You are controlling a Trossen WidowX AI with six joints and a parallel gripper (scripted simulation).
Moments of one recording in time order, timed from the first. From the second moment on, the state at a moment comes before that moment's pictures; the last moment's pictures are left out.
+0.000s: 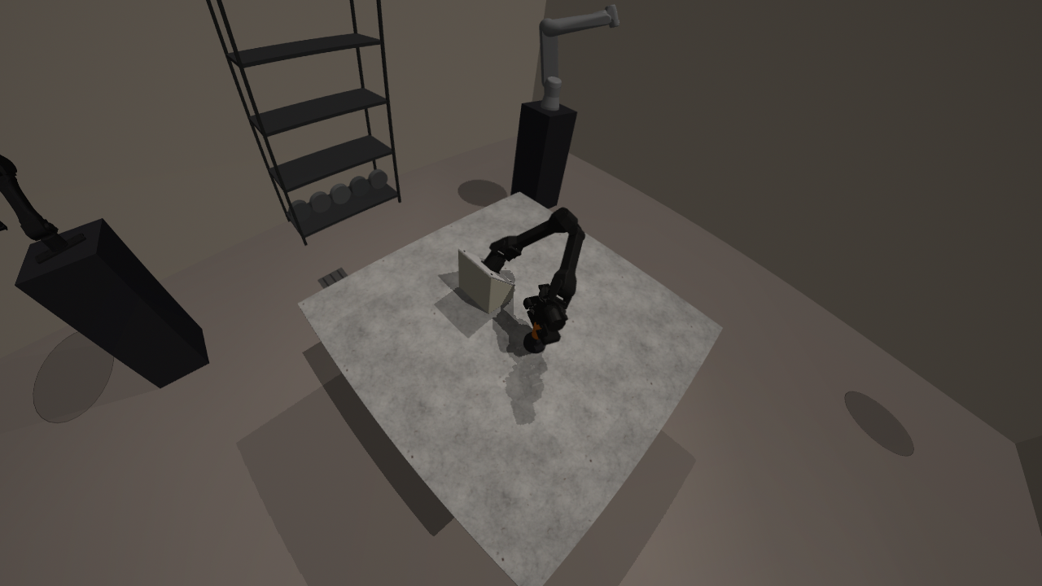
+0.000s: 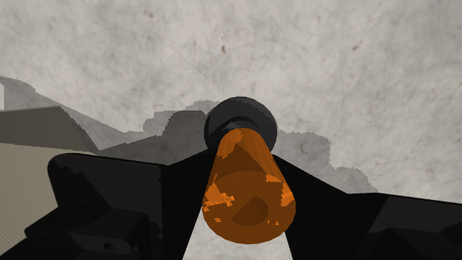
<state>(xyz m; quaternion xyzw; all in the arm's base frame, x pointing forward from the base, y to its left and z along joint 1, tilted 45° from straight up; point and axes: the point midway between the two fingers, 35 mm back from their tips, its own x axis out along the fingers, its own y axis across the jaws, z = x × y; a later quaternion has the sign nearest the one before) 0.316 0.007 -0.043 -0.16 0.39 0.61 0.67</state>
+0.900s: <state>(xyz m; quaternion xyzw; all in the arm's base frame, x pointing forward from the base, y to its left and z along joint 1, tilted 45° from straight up) 0.316 0.006 -0.042 -0.20 0.34 0.64 0.66</state>
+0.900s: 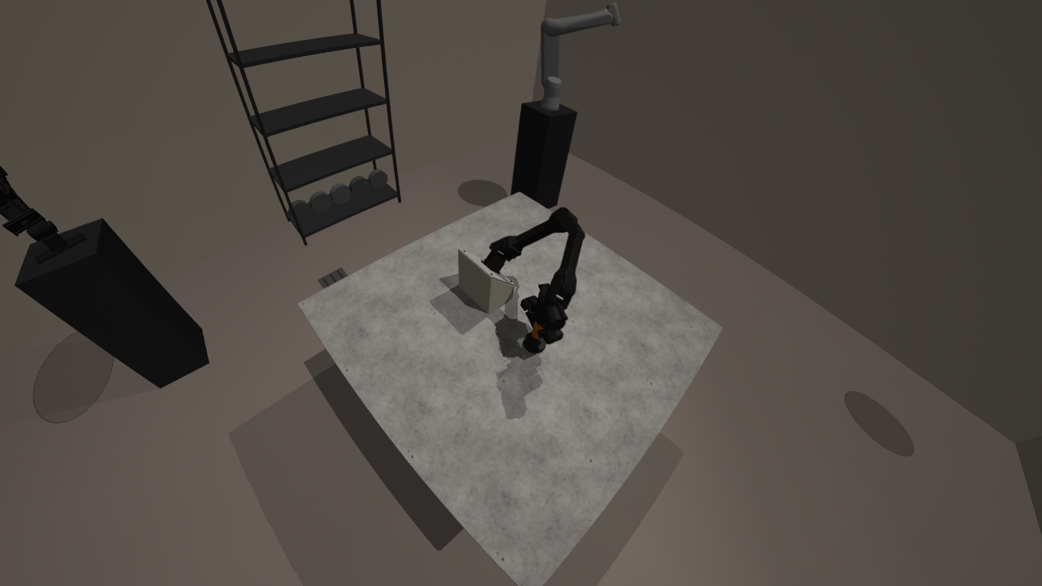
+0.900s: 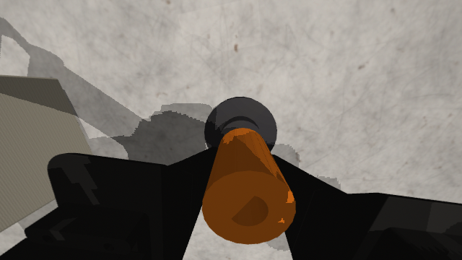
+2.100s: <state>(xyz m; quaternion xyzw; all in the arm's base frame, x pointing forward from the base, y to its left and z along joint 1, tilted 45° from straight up) 0.313 0.008 -0.044 -0.23 0.32 0.65 0.65</state>
